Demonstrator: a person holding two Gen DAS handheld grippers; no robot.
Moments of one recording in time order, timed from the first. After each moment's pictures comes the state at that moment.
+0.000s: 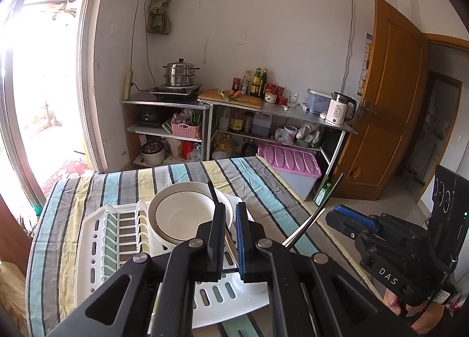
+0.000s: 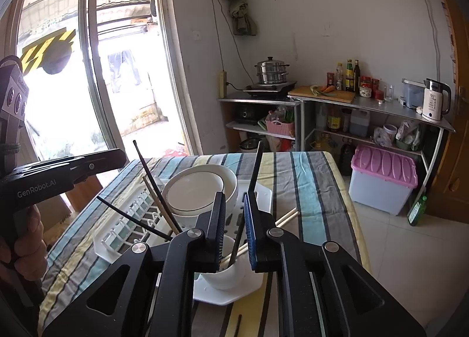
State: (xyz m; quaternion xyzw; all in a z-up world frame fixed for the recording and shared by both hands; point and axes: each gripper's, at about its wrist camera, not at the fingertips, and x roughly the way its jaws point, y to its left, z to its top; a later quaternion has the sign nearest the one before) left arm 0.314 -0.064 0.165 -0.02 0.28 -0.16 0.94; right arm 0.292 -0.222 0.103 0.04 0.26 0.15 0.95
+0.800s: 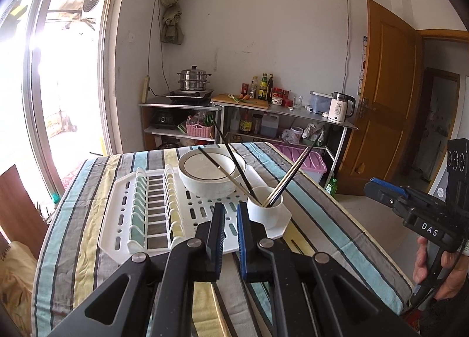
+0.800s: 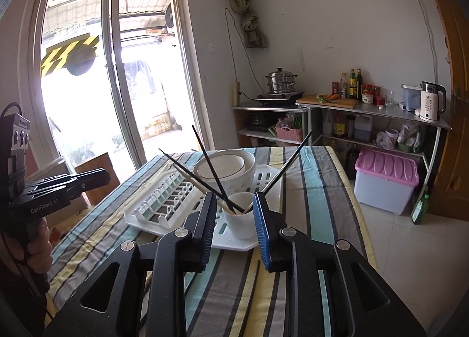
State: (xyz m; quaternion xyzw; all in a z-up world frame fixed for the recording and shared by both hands) left arm 0.174 -0.017 0.120 -0.01 0.26 -0.13 0.96; right arm 0.179 -0.226 0.087 0.05 0.23 0.18 0.96
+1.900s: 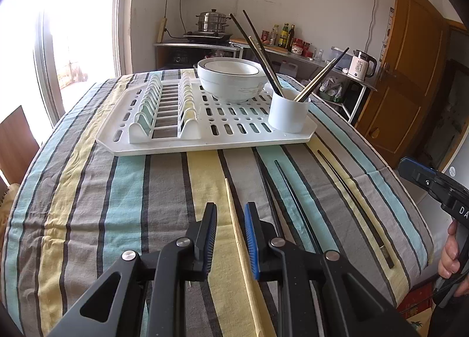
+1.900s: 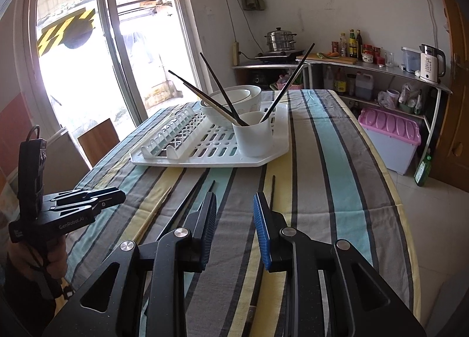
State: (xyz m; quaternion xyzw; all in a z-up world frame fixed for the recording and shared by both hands) left arm 0.151 -0.002 0.006 -0.02 0.38 -0.10 0.92; right arm 0.140 -0.212 0.015 0.05 0.32 0.18 0.93
